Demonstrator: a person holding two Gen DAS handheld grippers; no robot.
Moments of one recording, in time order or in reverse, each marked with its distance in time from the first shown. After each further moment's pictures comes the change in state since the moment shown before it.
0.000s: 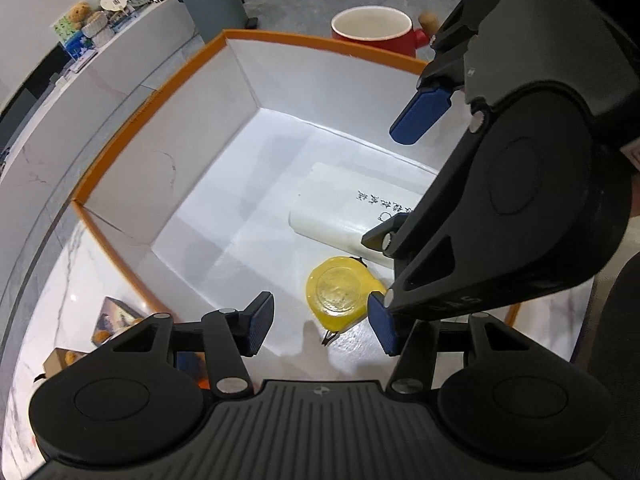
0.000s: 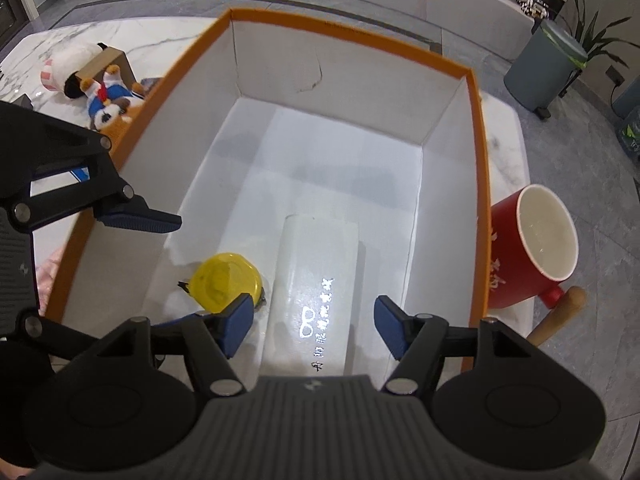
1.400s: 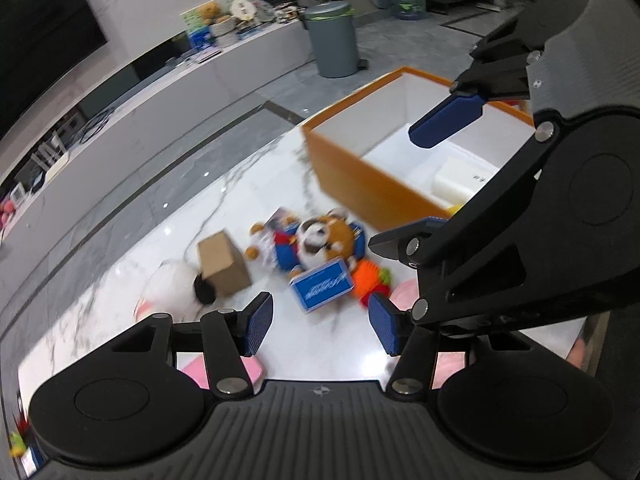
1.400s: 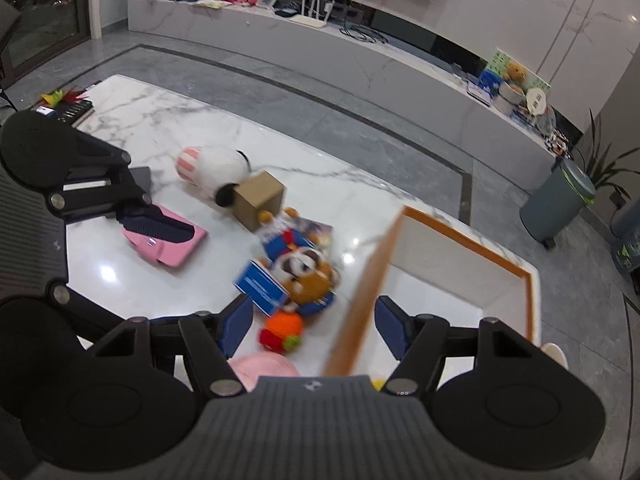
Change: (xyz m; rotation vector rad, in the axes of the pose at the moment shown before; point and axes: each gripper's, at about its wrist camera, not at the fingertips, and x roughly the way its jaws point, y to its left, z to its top) left arm -0.124 0.091 -0.132 -0.245 -0.153 0.161; right arm -0.123 0.175 0.043 -0.170 -0.290 -0.021
